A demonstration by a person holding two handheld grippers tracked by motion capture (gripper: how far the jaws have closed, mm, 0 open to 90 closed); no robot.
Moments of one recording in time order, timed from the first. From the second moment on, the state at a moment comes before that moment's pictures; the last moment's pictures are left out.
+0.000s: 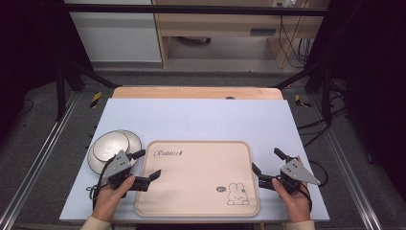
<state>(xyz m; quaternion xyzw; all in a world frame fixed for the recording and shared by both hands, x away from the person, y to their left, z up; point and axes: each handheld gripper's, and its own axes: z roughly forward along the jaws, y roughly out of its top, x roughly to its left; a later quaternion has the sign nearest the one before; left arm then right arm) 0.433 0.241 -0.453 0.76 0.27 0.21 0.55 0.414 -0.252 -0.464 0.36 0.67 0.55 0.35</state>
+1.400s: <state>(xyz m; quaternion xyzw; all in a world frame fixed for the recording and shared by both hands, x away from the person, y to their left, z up) 0.487 0.248 -0.406 0.78 0.30 0.25 0.49 0.411 -0.262 -0.465 0.39 0.65 0.54 0.36</state>
